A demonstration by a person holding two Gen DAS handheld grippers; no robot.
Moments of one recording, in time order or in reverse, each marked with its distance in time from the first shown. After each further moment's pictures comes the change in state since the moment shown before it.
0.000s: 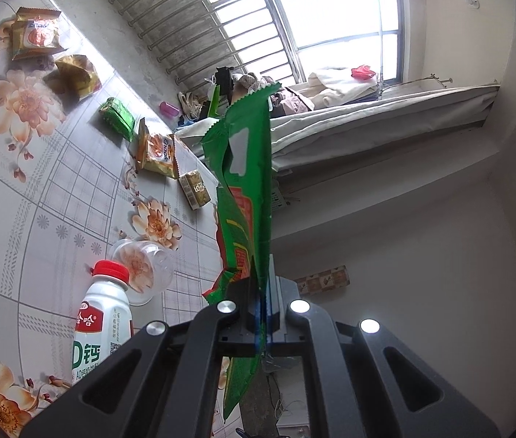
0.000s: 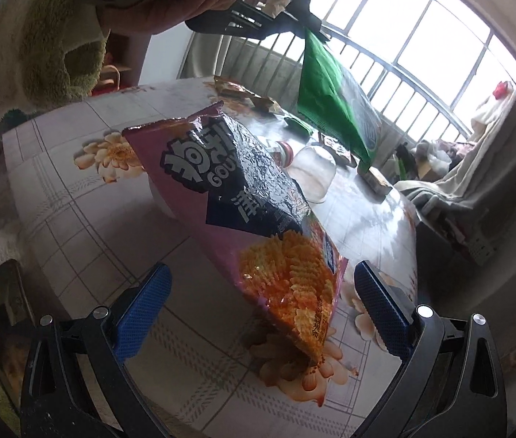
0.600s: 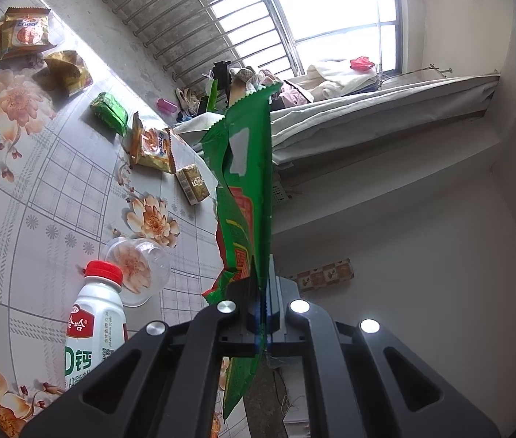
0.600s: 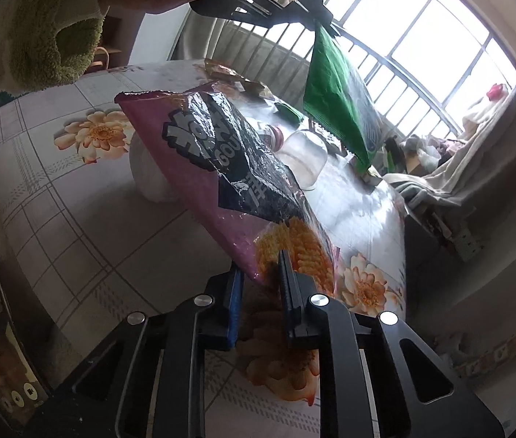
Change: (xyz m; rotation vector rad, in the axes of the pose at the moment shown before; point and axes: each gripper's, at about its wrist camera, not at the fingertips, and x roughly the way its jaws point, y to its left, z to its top) left arm 0.016 -0.006 -0.003 0.031 0.021 0.009; right arm 0.004 -0.005 -0.004 0.013 0.037 -0.046
